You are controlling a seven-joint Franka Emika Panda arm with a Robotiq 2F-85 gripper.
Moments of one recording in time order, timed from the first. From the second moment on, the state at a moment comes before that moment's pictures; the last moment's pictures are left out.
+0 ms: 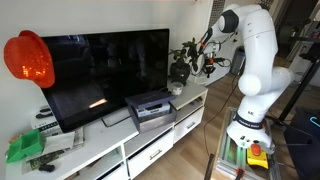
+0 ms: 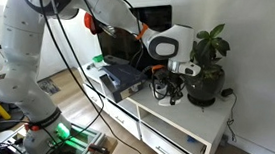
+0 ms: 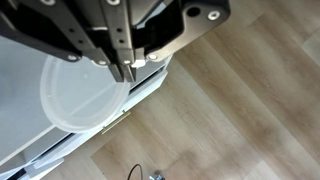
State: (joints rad) arm -0.66 0.56 -0.39 -1.81 0.09 2.18 -0.07
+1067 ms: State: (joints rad) arm -0.77 0.92 -0.20 -1.59 0.23 2.44 -0.07
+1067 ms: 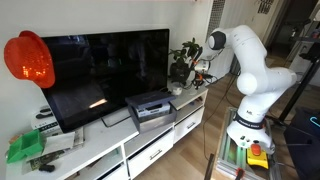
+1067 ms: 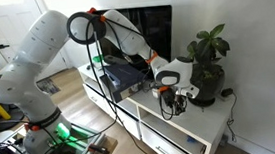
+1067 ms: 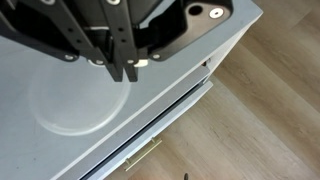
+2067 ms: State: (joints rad) arm -0.63 0.66 -0.22 -1.69 0.16 2.31 -0.07
